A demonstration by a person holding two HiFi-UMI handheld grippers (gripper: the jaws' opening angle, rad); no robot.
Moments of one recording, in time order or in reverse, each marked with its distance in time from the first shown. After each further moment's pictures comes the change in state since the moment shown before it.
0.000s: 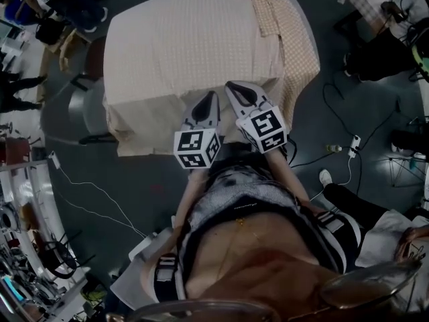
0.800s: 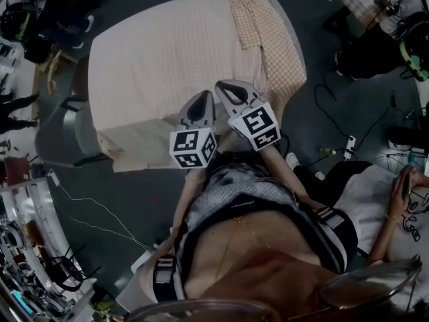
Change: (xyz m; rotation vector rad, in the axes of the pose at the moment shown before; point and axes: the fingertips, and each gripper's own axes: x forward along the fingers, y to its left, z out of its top) left arm 0.100 -0.025 0.018 0.006 0.006 -0.031; right arm 0.021 -0.093 0.007 -0.008 -0.002 0.003
